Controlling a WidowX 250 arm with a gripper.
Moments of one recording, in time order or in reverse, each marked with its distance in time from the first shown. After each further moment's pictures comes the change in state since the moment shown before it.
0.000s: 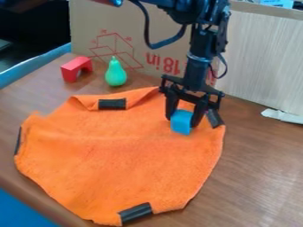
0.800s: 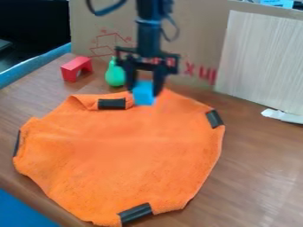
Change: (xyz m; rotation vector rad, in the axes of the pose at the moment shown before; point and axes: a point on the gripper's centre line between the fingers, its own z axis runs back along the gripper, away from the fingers) arm -0.016 0.082 0.033 -0.100 0.020 0.184
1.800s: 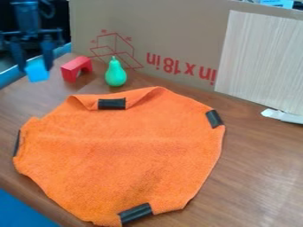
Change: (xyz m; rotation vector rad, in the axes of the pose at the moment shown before) arm 0.019 0.203 0.002 -0.097 0.072 0.454
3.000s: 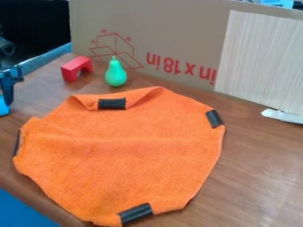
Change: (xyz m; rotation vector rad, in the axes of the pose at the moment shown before) arm 0.007 0.074 -0.061 0.026 0.093 0.126
